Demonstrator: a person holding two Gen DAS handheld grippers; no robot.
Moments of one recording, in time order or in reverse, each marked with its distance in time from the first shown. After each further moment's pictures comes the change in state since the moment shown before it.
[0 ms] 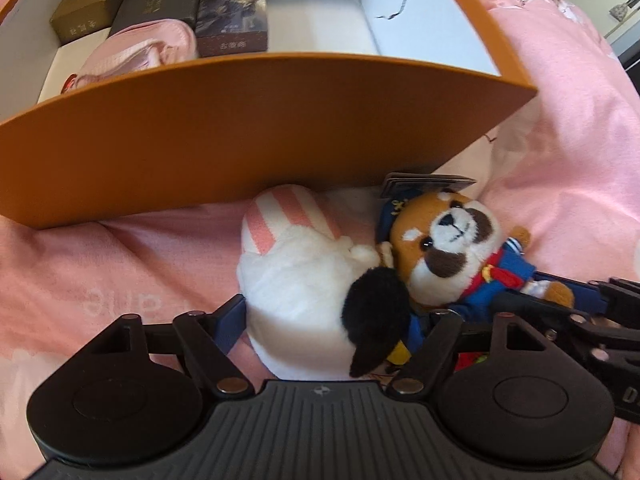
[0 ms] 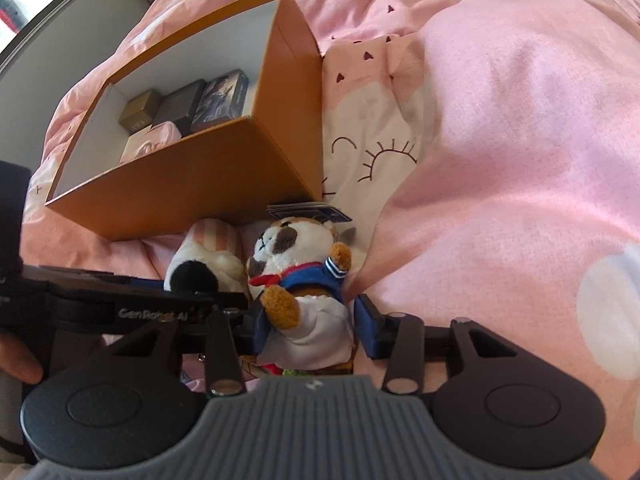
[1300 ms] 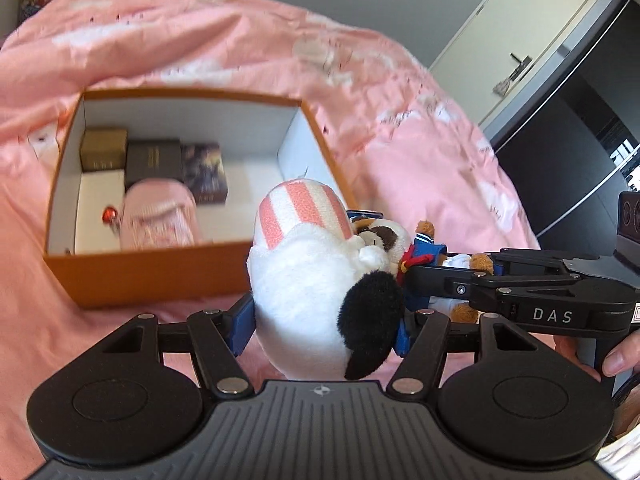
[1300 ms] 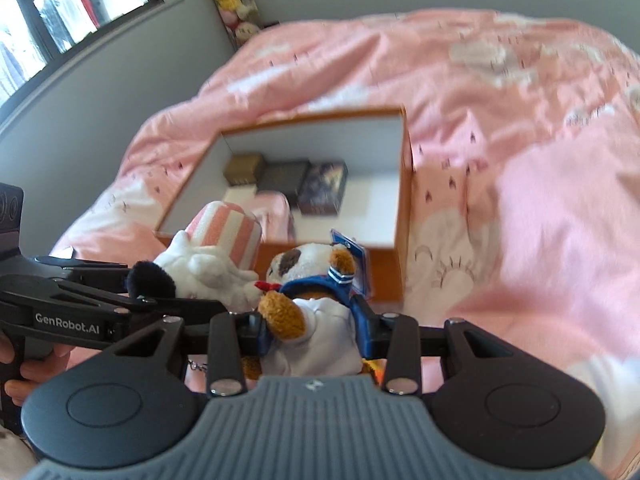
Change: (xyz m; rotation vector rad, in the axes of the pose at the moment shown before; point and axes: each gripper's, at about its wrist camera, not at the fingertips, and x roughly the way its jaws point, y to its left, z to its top) left arm -0.159 0.042 -0.022 0.094 -0.349 -0.320; right arm -0.094 0.079 0.021 -0.198 -0.207 0.075
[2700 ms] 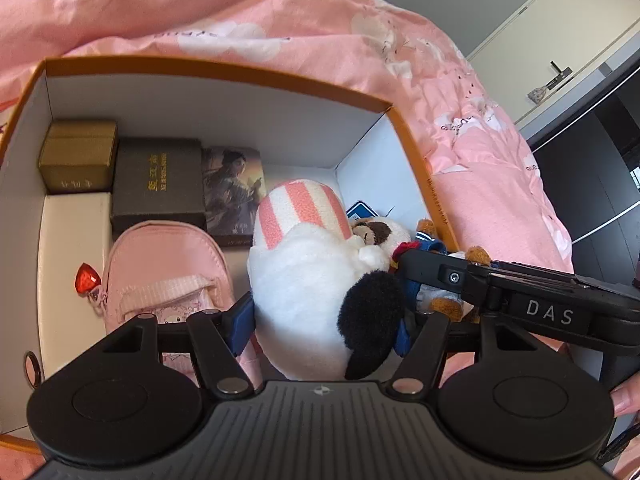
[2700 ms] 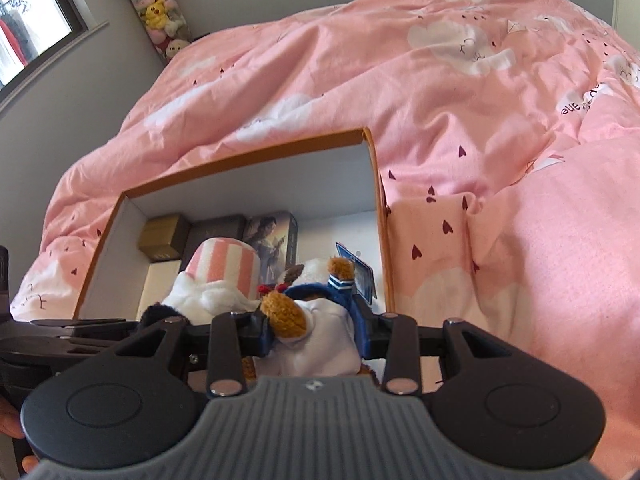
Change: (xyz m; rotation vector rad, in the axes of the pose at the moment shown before) left arm 0.121 0.082 0.065 -0.108 0.109 -0.002; right arm 0.129 -0.030 0.077 0.155 0.017 -0.132
